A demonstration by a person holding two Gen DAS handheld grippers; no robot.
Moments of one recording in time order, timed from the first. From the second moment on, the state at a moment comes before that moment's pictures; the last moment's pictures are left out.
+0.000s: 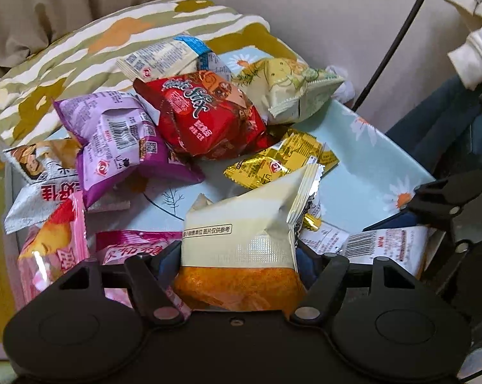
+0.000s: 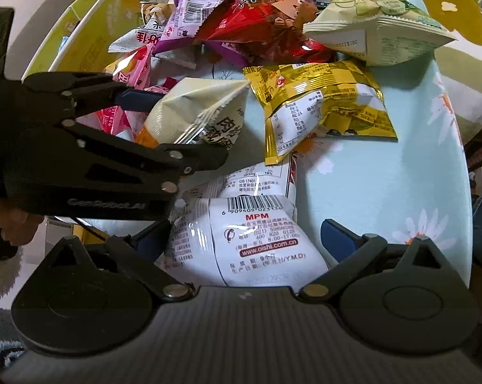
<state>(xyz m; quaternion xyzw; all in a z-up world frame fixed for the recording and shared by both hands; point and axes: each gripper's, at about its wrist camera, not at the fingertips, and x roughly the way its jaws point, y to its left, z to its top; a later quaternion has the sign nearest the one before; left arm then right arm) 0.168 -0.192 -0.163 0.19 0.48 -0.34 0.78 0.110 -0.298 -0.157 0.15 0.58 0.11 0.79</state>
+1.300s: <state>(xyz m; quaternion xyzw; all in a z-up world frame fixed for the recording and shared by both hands) 0.140 -0.121 -0.065 0.09 0.41 -0.23 0.88 0.093 -0.286 -0.074 0.12 0.51 0.17 0.84</state>
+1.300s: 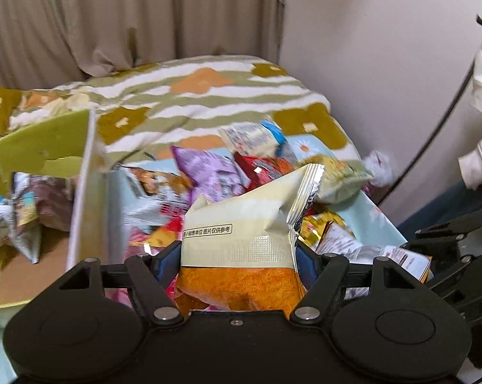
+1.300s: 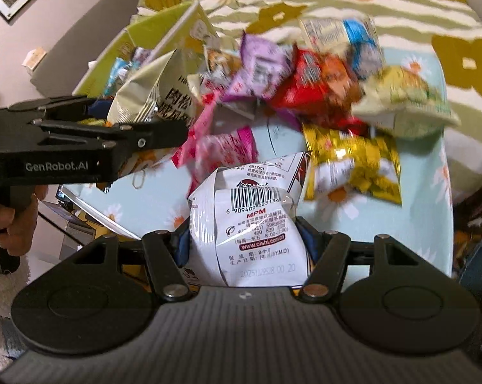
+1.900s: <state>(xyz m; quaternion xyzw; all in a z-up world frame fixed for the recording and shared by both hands) 0.161 0.007 0.002 0.05 0.35 -0.06 0.93 0.176 -0.209 0.013 0.09 0.41 0.25 0.88</state>
